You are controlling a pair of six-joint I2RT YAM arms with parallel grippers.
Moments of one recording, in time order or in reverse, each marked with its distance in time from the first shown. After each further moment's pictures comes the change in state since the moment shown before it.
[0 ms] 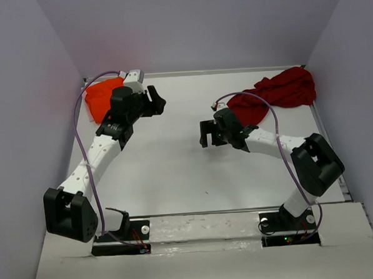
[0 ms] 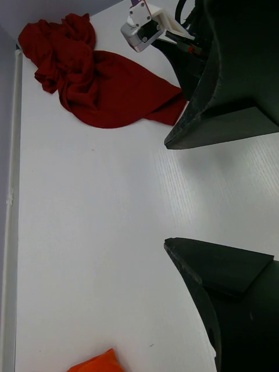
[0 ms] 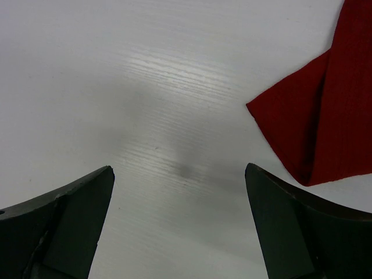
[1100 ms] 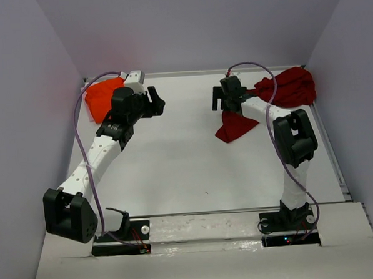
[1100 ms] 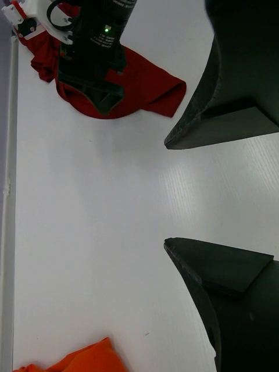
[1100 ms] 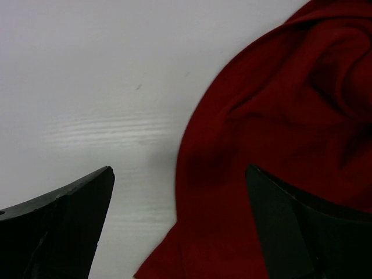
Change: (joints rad) left arm -0.012 -0.002 0.000 -0.021 -0.037 0.019; right arm -0.204 0.337 0.471 -0.107 0.206 -0.091
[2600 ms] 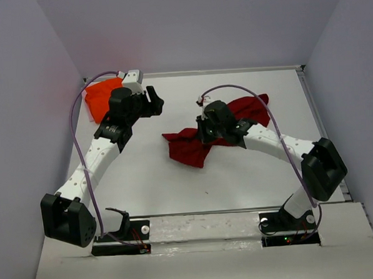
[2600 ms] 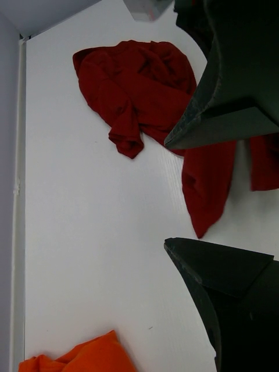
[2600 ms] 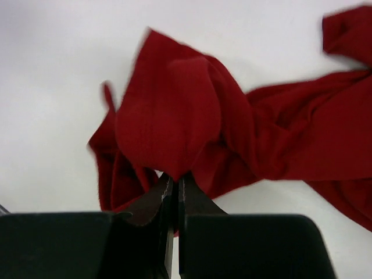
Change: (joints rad) left arm -0.004 -0.037 0.000 -0.007 -0.019 0.011; right arm 0.278 -0.405 -0.261 -0.055 -0.296 0.016
